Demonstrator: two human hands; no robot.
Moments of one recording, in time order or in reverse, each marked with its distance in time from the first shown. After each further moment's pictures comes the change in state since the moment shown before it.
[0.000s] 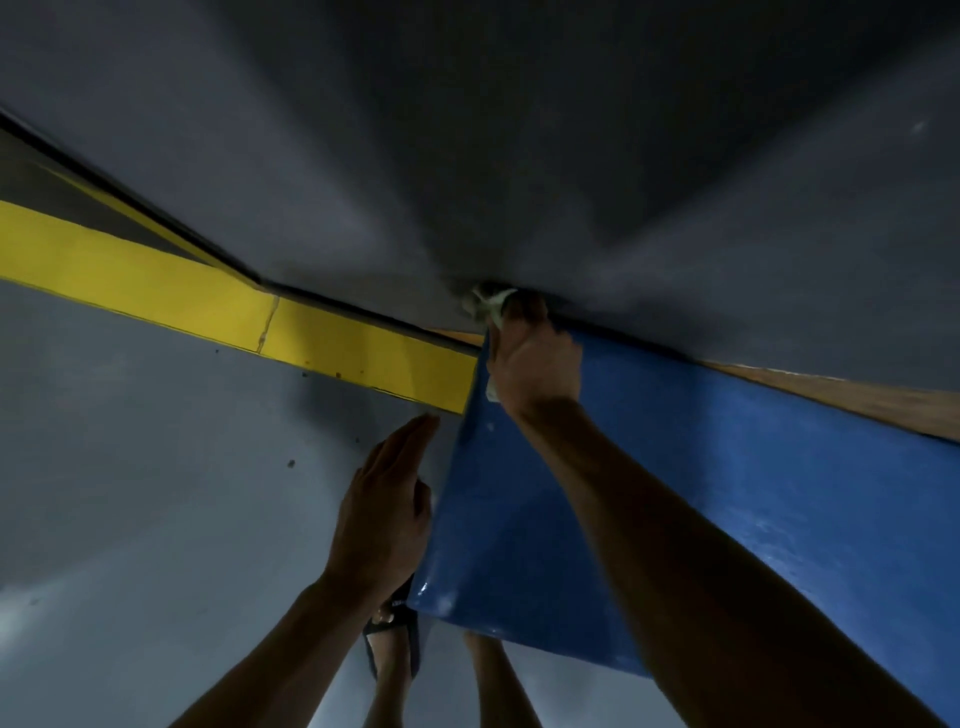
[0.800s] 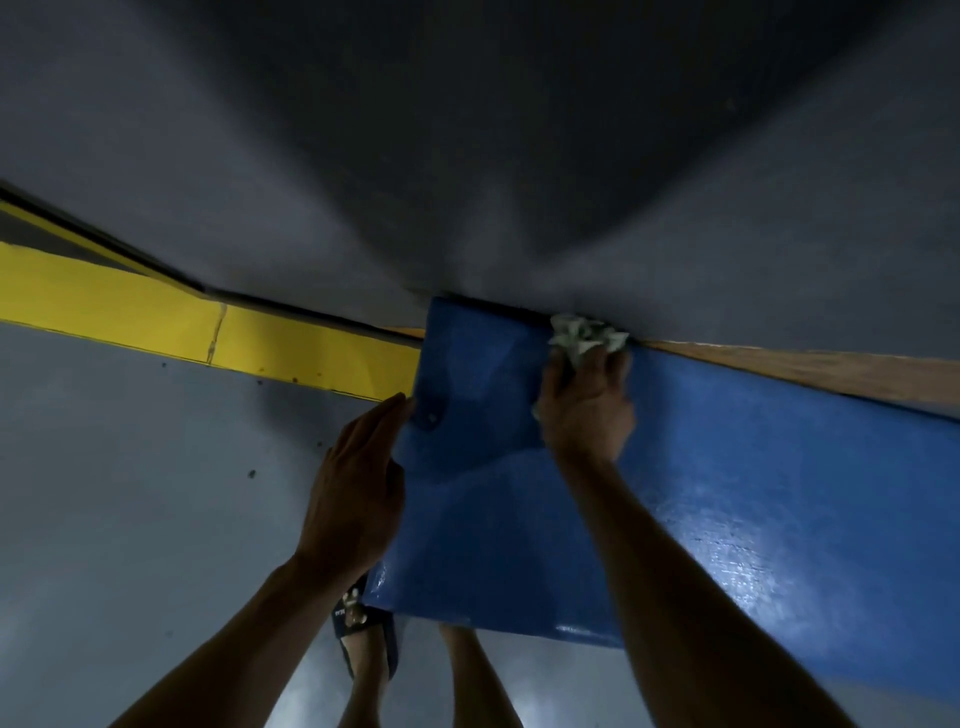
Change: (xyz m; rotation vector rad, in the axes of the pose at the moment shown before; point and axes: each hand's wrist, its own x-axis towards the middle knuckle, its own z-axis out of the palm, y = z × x) left_hand 0.017 0.028 0.009 0.055 -0.031 0.012; right_hand -0.058 0.092 -0.018 0.151 0.090 0.573
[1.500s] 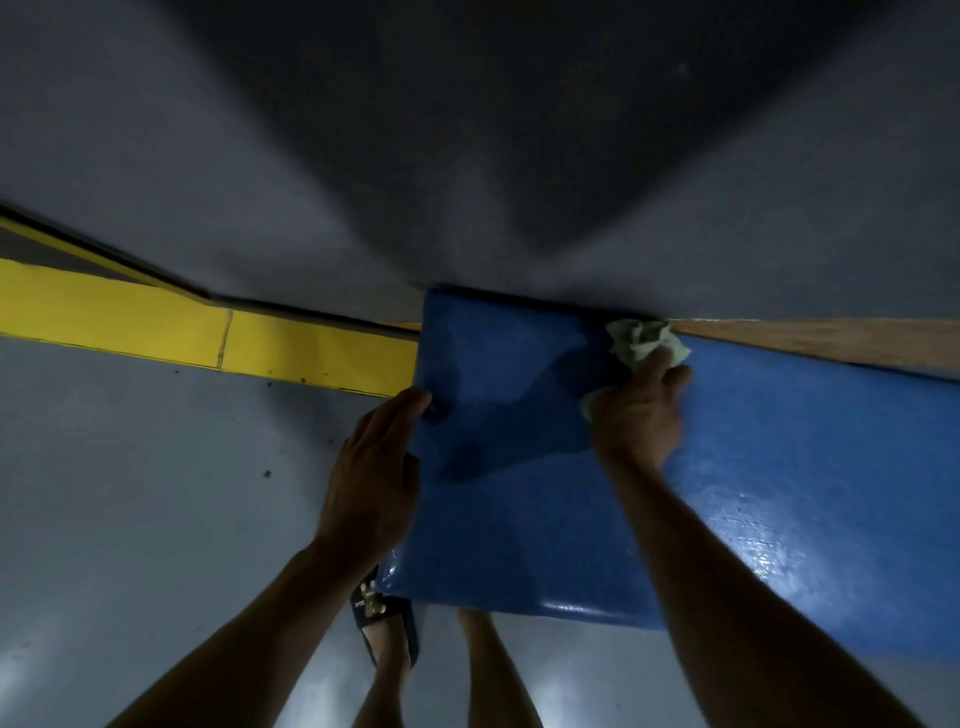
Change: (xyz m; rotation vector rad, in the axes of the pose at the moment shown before) left_hand 0.000 0.007 0.003 0.059 -0.025 0.094; right_hand 0.002 0.049 -0.019 -0.071 -0.043 0.150
